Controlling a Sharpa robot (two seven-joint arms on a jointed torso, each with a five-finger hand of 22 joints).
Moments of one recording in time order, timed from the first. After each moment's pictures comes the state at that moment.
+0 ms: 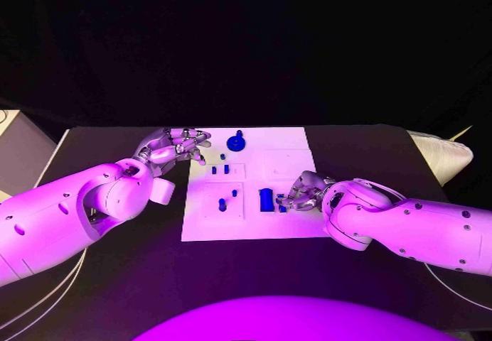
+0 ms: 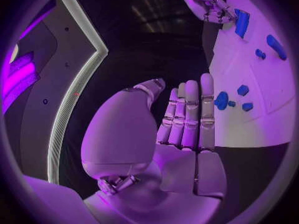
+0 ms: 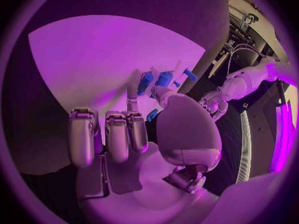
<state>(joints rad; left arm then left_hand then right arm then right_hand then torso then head) 0.86 -0.92 0.30 1.54 -0.25 -0.17 0.23 1.39 -0.21 0.44 0.22 0.22 0.91 0.18 0.25 0.31 1.01 0.12 0.41 0.20 0.96 0.05 1.06 0.44 0.17 0.96 0.16 0.78 0.61 1.10 -0.80 -0.16 1.68 -1.25 -0.39 -0.64 1.03 -0.17 0.33 0.30 0.29 1.04 0.06 0.44 0.46 1.47 -0.01 1.54 1.31 1.47 -0.08 1.56 1.31 0.05 1.47 0.03 1.45 1.31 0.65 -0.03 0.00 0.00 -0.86</state>
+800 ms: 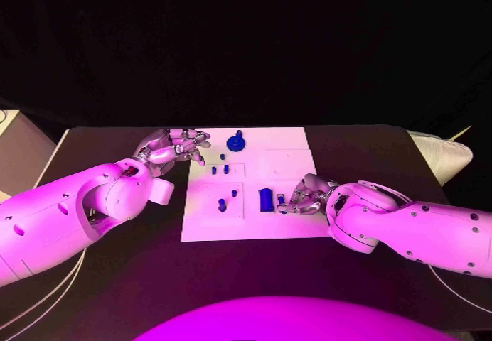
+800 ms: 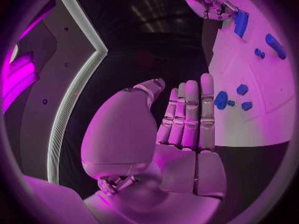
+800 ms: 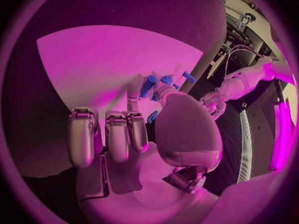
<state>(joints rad) 0.86 -0.93 0.30 1.54 -0.25 -0.17 0.23 1.39 -0.21 0.44 0.23 0.22 0.91 0.18 0.25 0.31 1.01 0.12 0.41 0.20 0.96 0.05 1.06 0.44 0.17 0.96 0.15 0.78 0.61 1.09 -0.83 -0.15 1.70 -1.23 -0.37 -0.61 1.13 -0.19 0.28 0.29 0.14 1.05 0.05 0.44 0.46 1.47 -0.02 1.54 1.31 1.47 -0.08 1.56 1.31 0.05 1.47 0.03 1.45 1.31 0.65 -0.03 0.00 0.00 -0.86</state>
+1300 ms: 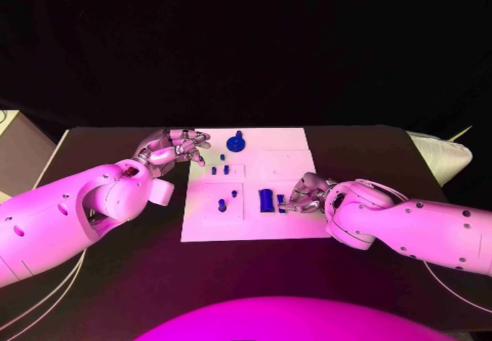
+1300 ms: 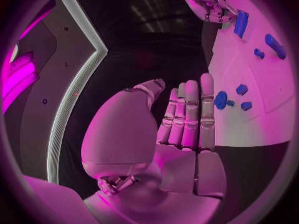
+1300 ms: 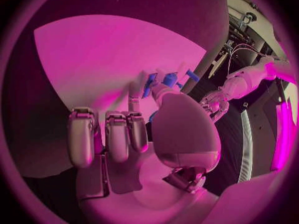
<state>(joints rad) 0.86 -0.92 0.30 1.54 -0.25 -0.16 0.23 1.40 -0.20 0.44 0.23 0.22 0.91 0.18 0.26 0.31 1.01 0.12 0.41 0.20 0.96 0.05 1.06 0.45 0.17 0.96 0.15 0.77 0.60 1.09 -0.81 -0.15 1.65 -1.22 -0.37 -0.60 1.16 -0.15 0.29 0.28 0.10 1.05 0.05 0.45 0.46 1.47 -0.02 1.54 1.31 1.47 -0.08 1.56 1.31 0.05 1.47 0.03 1.45 1.31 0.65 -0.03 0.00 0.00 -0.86</state>
